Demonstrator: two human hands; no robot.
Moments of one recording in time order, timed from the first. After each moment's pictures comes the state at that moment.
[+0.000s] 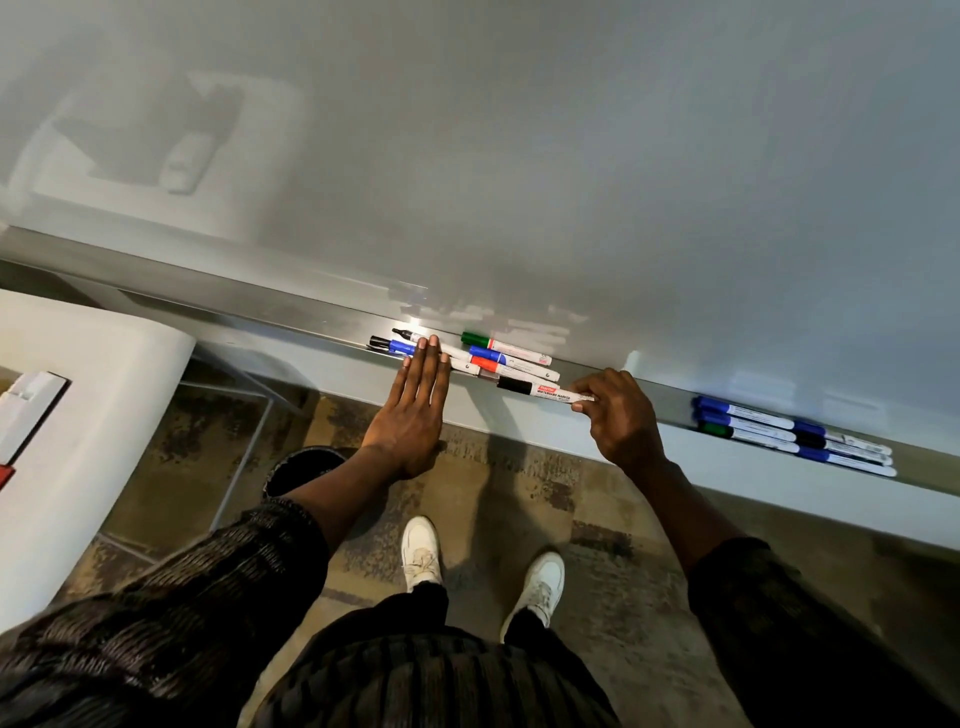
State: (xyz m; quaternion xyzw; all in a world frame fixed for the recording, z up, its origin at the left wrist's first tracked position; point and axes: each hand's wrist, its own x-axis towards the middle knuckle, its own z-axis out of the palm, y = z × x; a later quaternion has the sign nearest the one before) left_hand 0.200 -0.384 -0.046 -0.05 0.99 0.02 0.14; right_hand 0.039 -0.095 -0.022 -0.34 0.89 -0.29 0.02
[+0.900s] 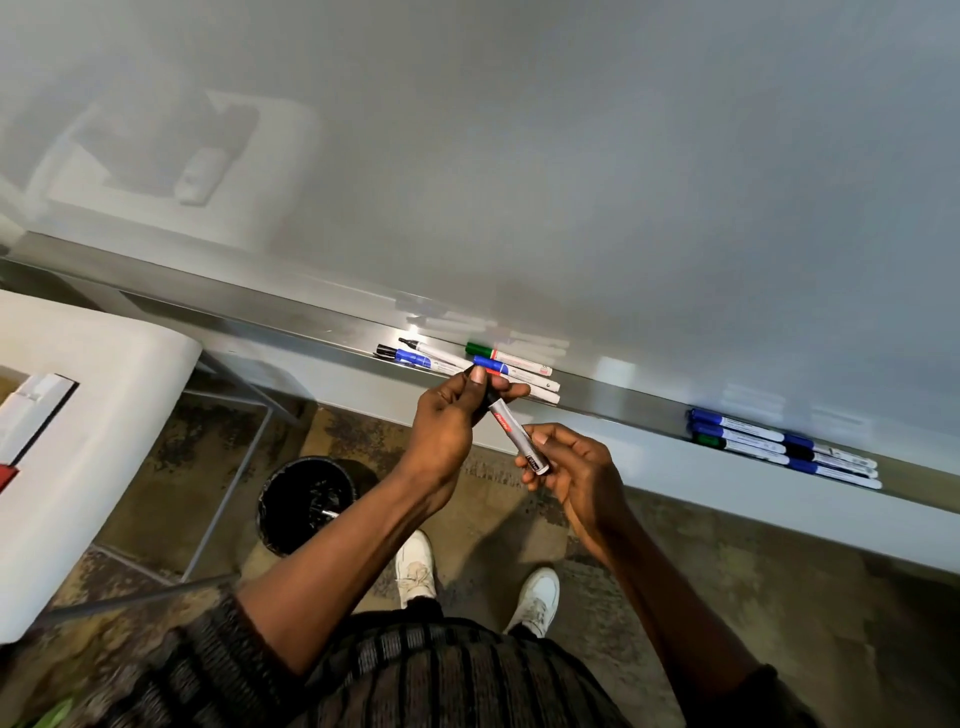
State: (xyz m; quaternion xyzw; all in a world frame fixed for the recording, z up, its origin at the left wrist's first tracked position) left_hand 0.205 -0.308 0.095 -0.28 0.54 0.79 -0.07; right_hand 0.152 -0.136 0.079 -0.02 0.64 -0.68 0.37
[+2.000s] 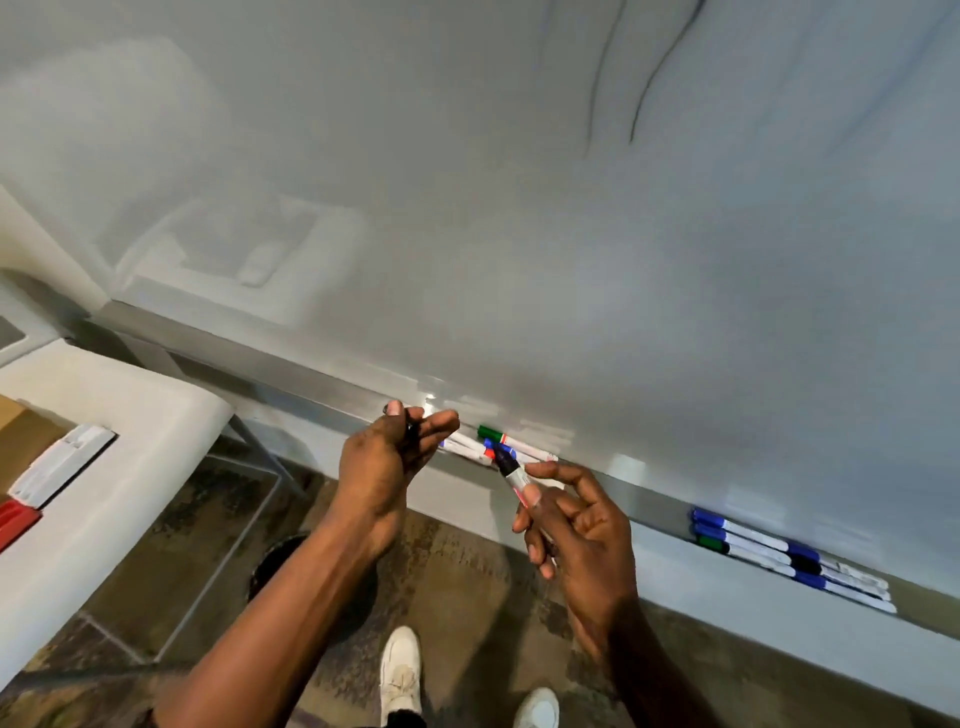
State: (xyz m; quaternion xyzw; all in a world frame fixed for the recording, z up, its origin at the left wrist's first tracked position) left_hand 0.228 -0.361 0.155 -0.39 0.40 0.81 -0.19; right_hand 0.178 -0.152 0.163 -0.12 0.67 -0.69 0.25
